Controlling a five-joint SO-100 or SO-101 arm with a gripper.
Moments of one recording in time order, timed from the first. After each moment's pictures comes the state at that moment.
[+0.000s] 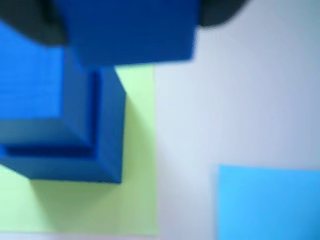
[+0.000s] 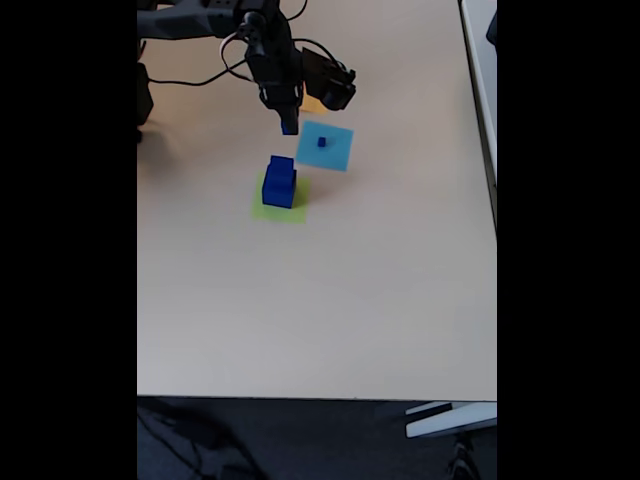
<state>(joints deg) 18.6 78.8 61.2 88.4 75.1</state>
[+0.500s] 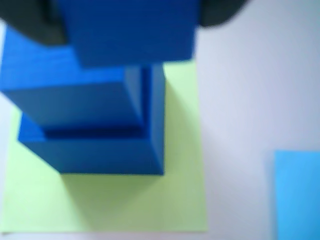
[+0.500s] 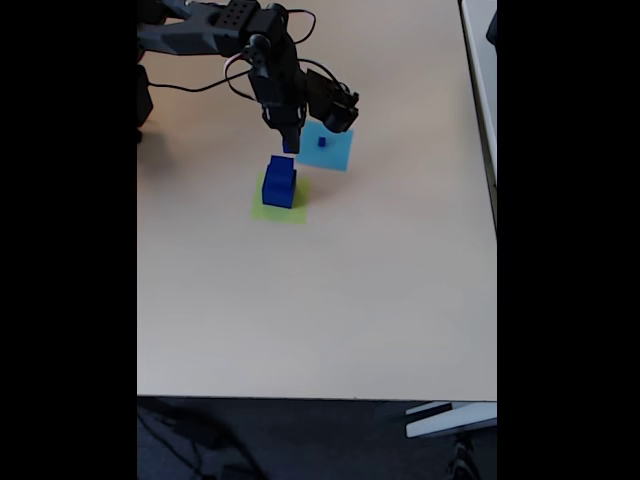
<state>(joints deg) 21.8 72.5 56.3 88.7 73.5</state>
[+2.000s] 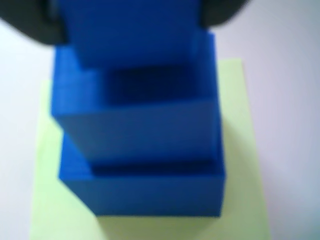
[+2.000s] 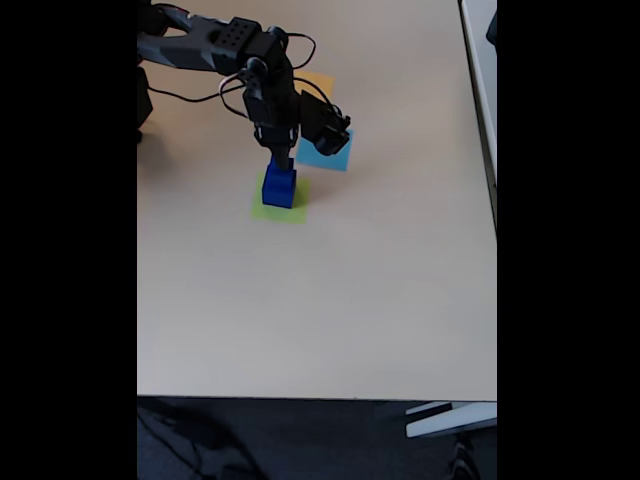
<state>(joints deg) 26.1 69.7 56.3 90.3 70.8</state>
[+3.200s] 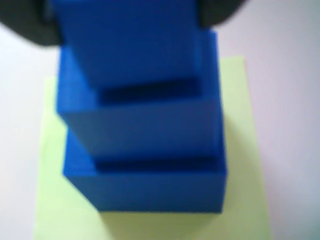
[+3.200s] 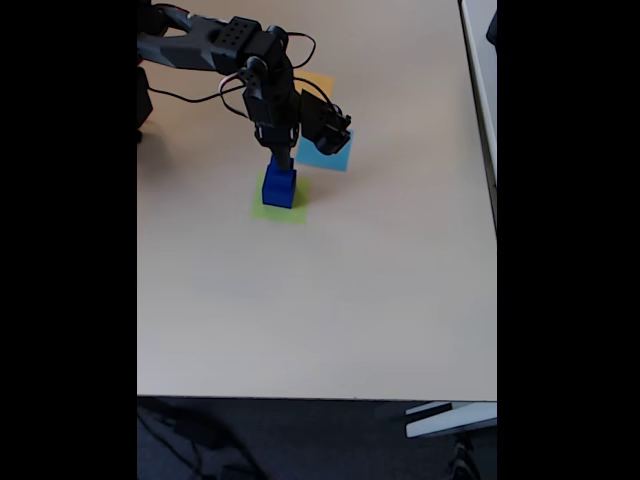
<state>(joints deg) 26.1 69.7 55.9 90.3 70.2</state>
